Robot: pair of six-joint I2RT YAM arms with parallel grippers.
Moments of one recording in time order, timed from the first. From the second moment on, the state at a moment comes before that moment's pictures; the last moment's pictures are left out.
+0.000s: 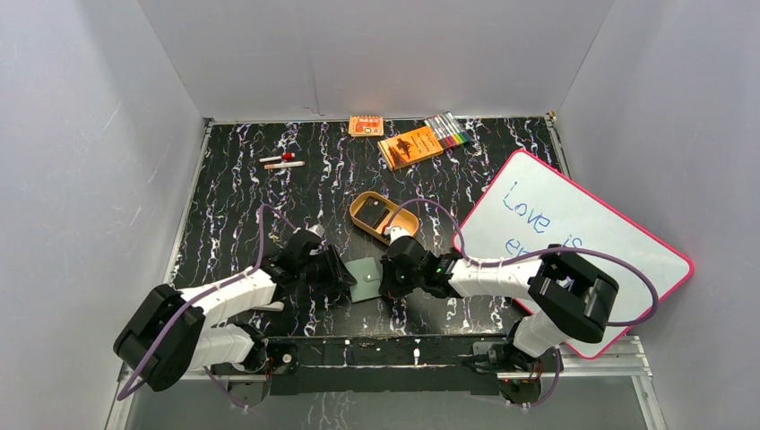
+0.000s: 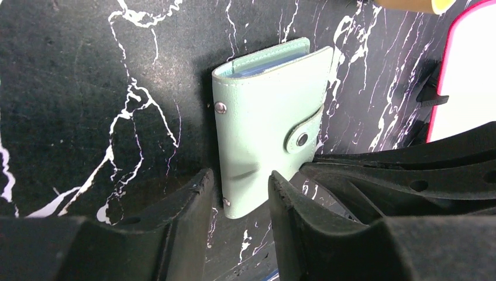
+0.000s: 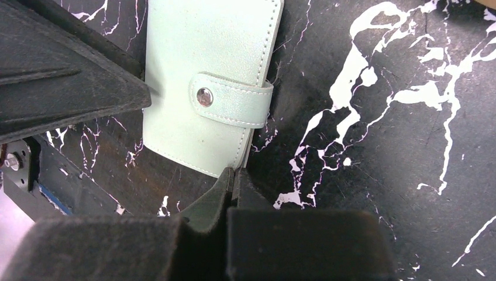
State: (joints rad) left arm -0.63 1.19 0.40 -0.07 0.23 -0.97; right arm 1.06 1.49 0.67 -0.02 -0.02 0.67
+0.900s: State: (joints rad) left arm -0.64 1.21 0.40 0.04 0.27 -0.95; right arm 1.10 1.37 0.80 -0.24 0.10 0.57
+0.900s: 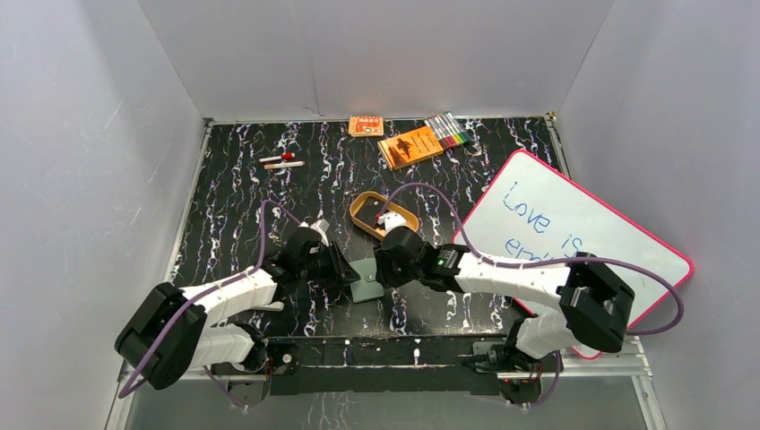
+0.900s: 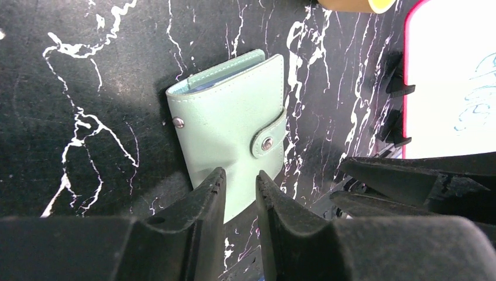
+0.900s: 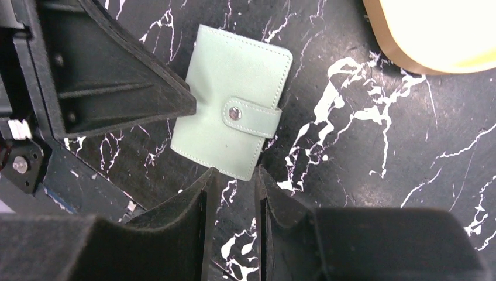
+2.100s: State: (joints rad) left arm -0.64 1.27 0.33 0.19 0.23 -1.07; right arm 1.24 1.71 1.01 -0.27 0.38 0.51
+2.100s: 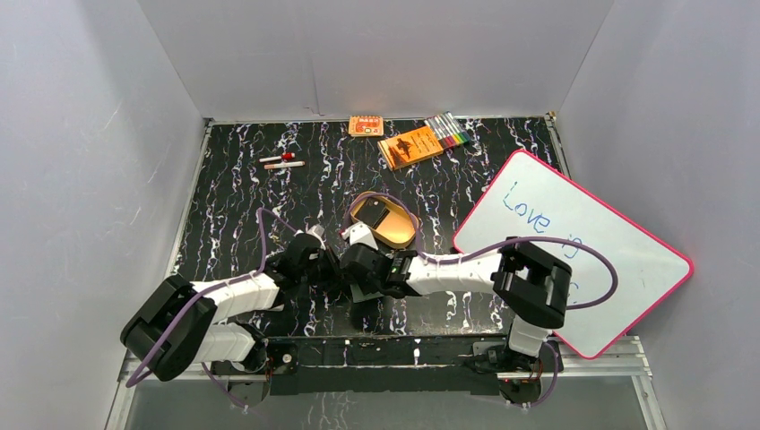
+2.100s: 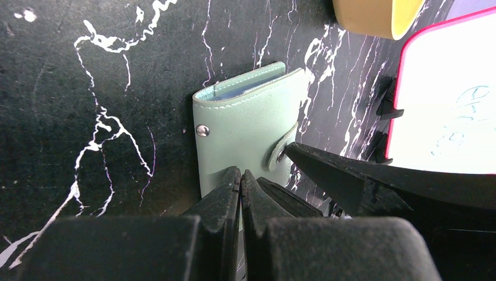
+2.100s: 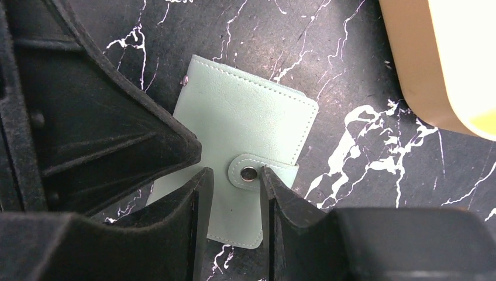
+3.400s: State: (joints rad) left arm -0.64 1.26 0.31 0.21 0.22 -1.09; right arm 1.29 1.75 1.10 -0.40 0.59 0.53
